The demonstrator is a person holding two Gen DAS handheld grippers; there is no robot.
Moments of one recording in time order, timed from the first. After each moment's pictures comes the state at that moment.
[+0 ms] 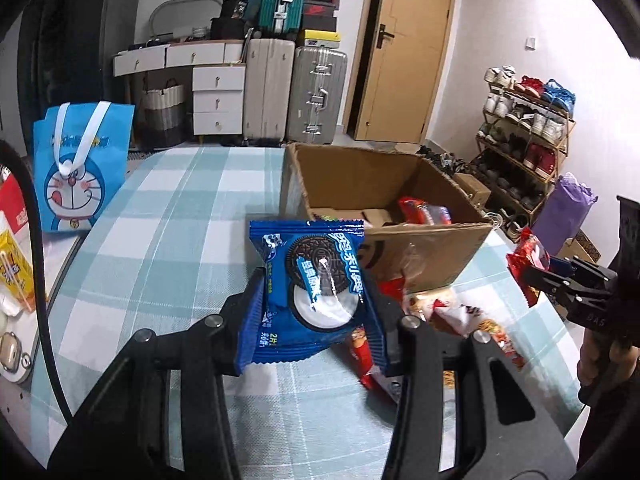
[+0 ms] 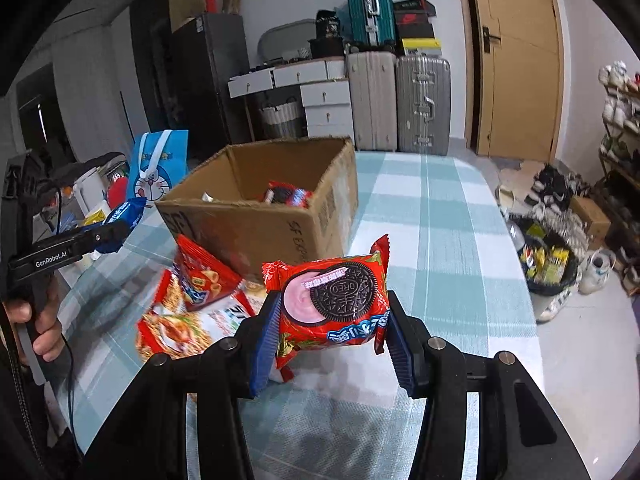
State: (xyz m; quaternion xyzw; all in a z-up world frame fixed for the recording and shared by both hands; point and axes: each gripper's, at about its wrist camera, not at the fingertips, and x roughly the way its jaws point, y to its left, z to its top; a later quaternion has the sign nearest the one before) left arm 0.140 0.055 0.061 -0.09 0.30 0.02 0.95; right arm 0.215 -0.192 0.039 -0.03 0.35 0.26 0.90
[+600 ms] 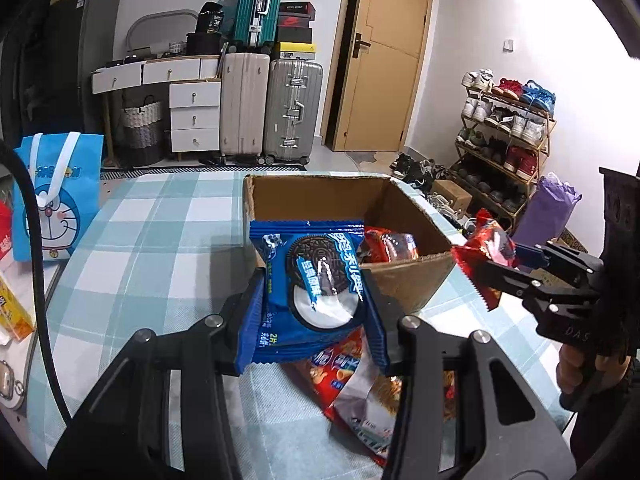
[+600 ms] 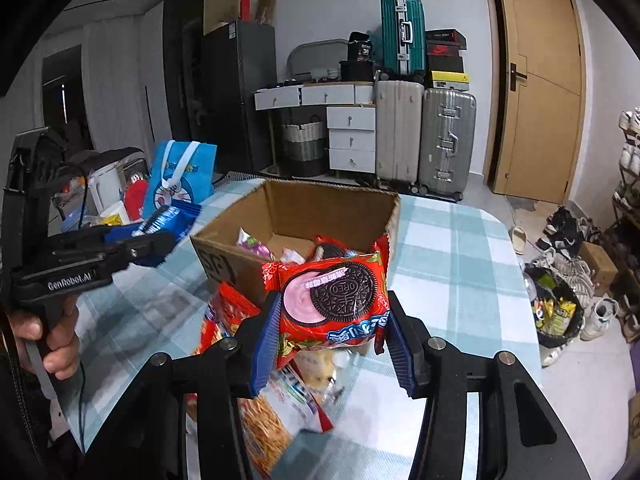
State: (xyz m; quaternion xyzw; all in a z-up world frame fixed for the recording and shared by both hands) left arm 0.154 0.023 0.091 -0.08 0.28 -0.01 0.96; right arm 0.216 -0.147 0.078 -0.06 0.30 0.30 0.90
